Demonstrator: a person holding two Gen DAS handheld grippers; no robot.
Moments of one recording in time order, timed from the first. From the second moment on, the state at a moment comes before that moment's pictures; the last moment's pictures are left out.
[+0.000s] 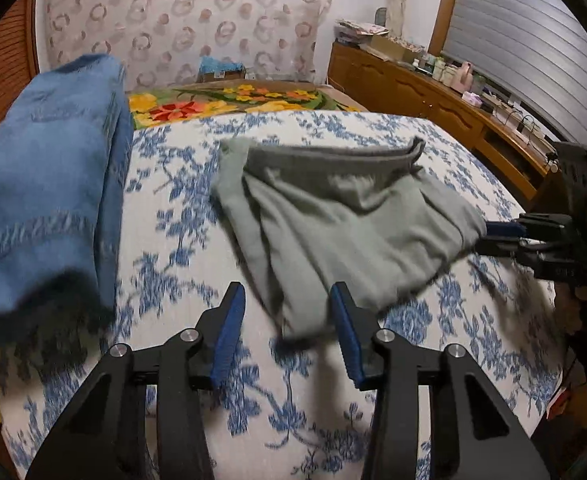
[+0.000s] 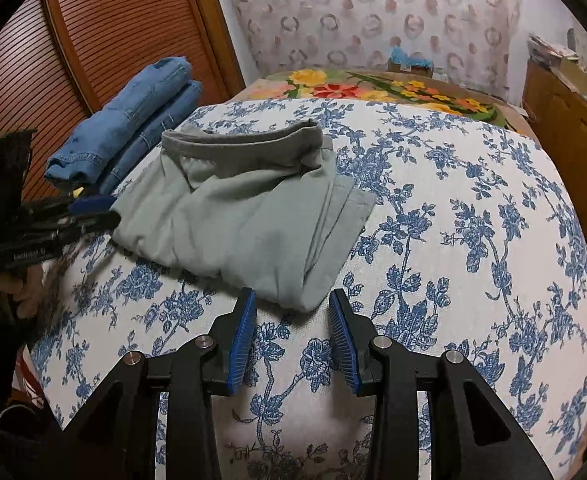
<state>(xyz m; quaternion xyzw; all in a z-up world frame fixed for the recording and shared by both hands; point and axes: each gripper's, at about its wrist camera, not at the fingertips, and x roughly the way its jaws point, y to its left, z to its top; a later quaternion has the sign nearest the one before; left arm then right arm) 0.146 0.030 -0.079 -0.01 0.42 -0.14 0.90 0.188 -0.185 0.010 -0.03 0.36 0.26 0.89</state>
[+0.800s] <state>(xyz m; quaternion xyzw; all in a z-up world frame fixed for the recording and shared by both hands) 0.142 0.028 -0.081 -0.01 0.42 -0.12 0.90 0.186 -0.226 0.028 0.01 0.33 0.21 0.92</state>
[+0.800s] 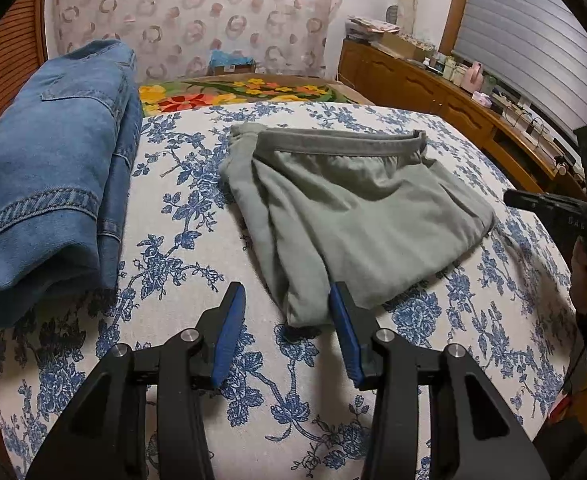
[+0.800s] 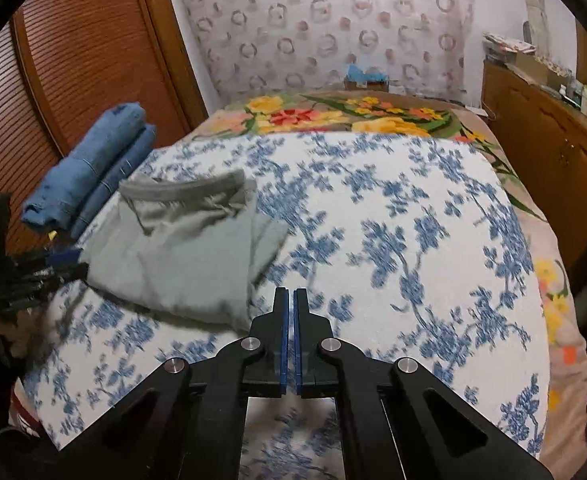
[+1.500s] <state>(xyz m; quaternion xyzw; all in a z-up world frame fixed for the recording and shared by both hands) 0.131 0.030 -0.070 -0.02 0.40 -0.14 0.91 0.201 -0.204 0.008 0.03 0.36 0.25 0.90</state>
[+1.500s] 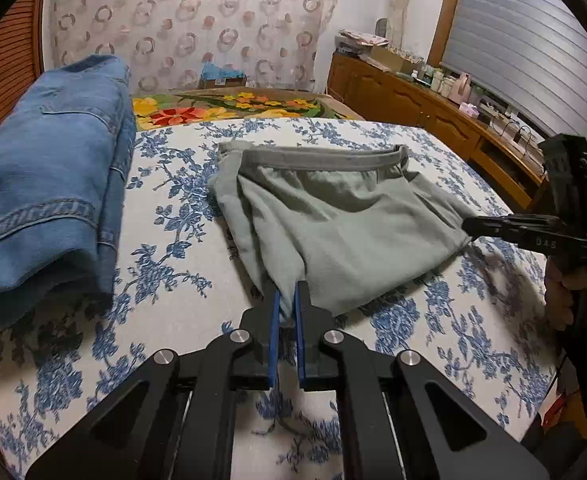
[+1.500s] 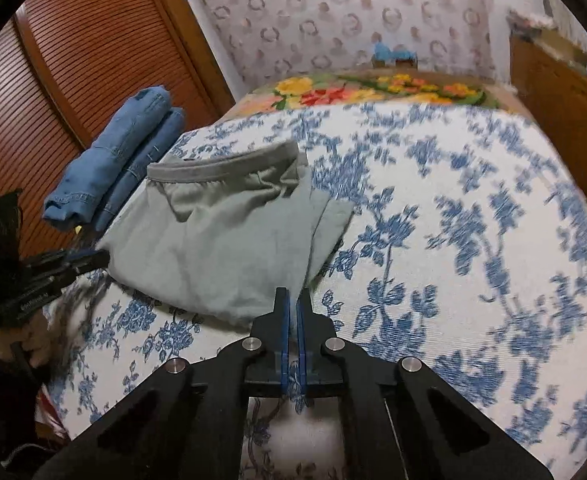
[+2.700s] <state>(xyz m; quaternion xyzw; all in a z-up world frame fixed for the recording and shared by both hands) 0.033 0.029 -0.071 -0.02 0.39 -0.15 0.91 0.092 -0.209 0.008 0.01 0.33 0.25 0.91</state>
